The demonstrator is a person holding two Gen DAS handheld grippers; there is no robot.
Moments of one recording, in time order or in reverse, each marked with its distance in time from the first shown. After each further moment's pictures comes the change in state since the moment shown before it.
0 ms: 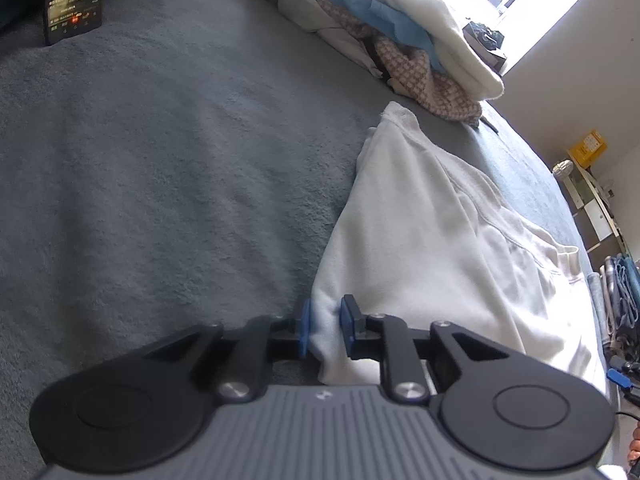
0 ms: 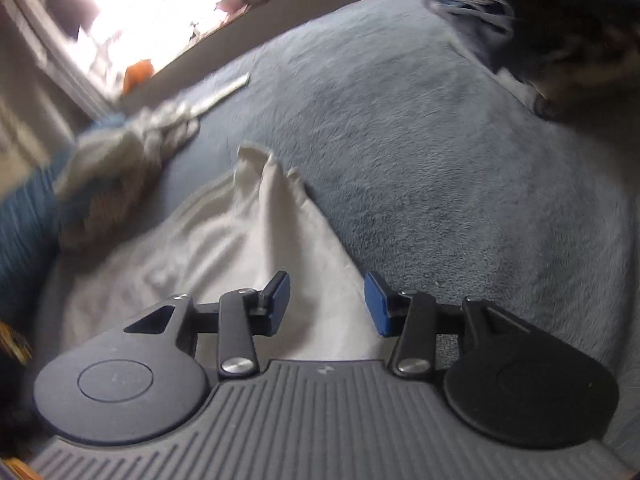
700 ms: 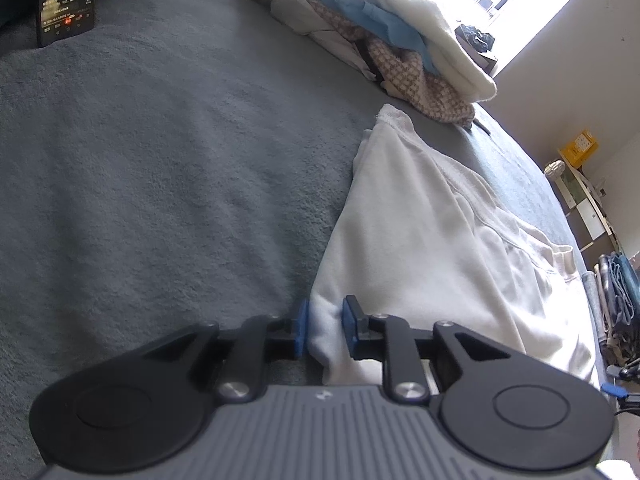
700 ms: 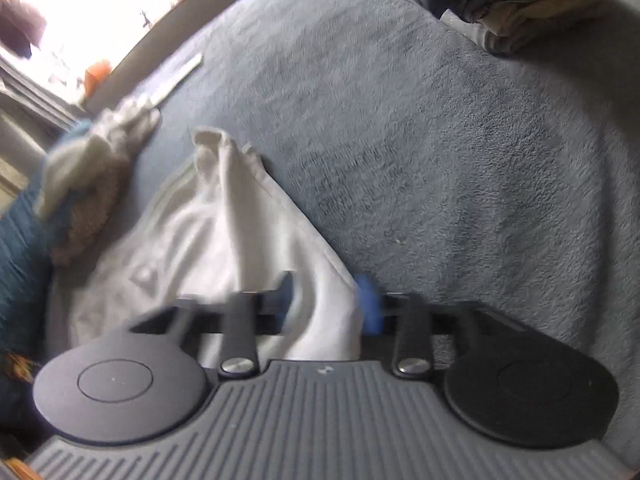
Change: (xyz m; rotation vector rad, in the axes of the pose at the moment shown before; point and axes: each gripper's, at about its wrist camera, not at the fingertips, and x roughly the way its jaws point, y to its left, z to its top) left arm 0.011 0.002 0.002 -0.002 -0.020 -0.029; right arm 0.006 -0.037 -0.006 0.208 0.151 -0.021
